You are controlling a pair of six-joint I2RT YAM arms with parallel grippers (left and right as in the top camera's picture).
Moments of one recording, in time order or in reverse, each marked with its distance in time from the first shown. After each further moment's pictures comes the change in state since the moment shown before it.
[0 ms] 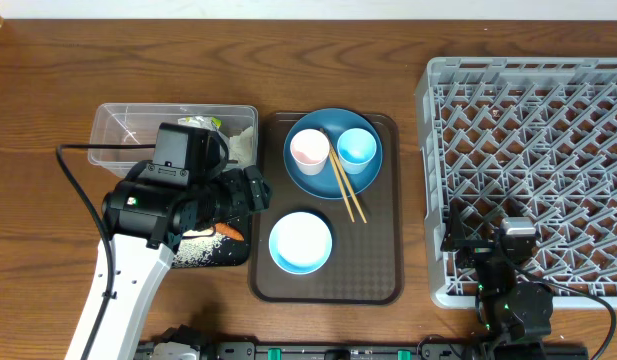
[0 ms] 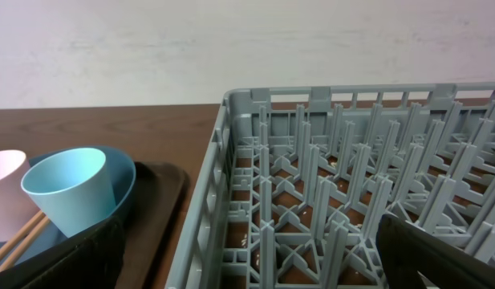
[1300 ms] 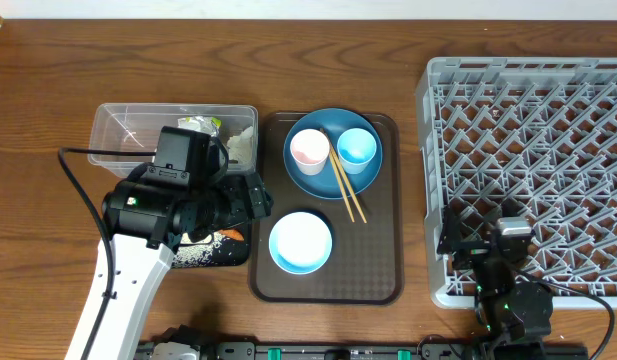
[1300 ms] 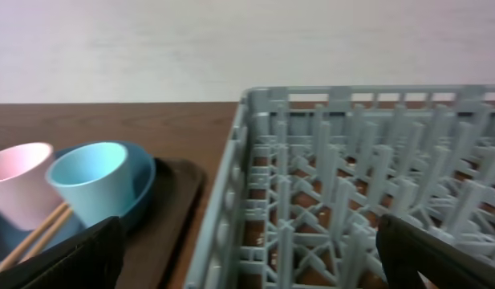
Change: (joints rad) left arm 0.000 0.000 0.000 -0.076 0.000 0.000; right arm 0.000 0.000 0.000 -0.001 -0.072 0.004
